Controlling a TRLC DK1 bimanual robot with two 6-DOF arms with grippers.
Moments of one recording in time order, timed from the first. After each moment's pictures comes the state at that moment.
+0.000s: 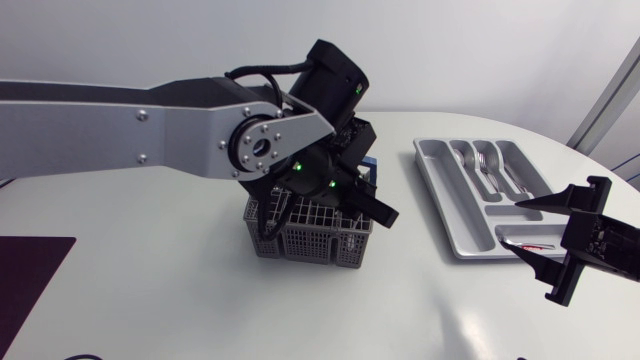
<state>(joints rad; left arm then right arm) -0.84 1.76 1.36 -0.45 0.09 -0.07 -0.47 0.99 0.51 -0.36 -0.74 -1.53</state>
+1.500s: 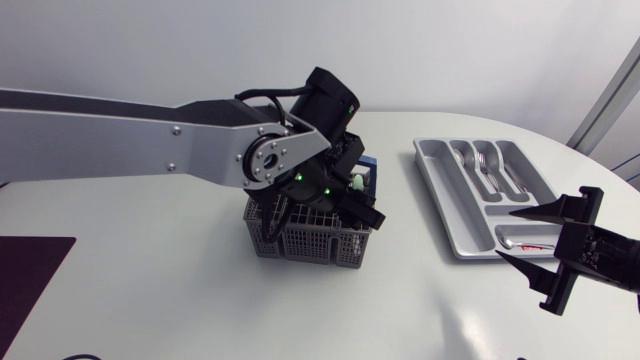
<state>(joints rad) -0.80 1.82 1.33 -0.40 0.06 -0.07 -0.47 0.98 0.46 -0.34 -0.74 -1.53</state>
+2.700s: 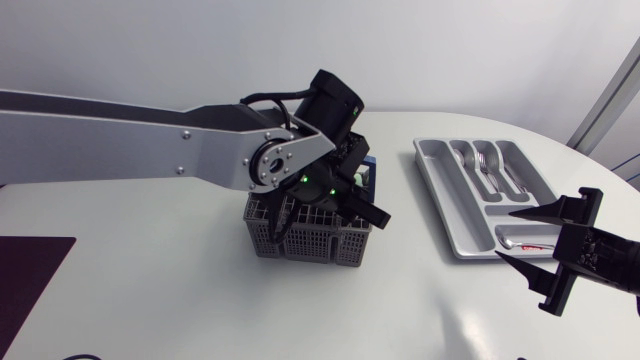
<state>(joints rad) -0.81 1.83 1.33 -0.36 0.06 -0.07 -0.47 0.98 0.45 -0.33 -0.74 -1.53</state>
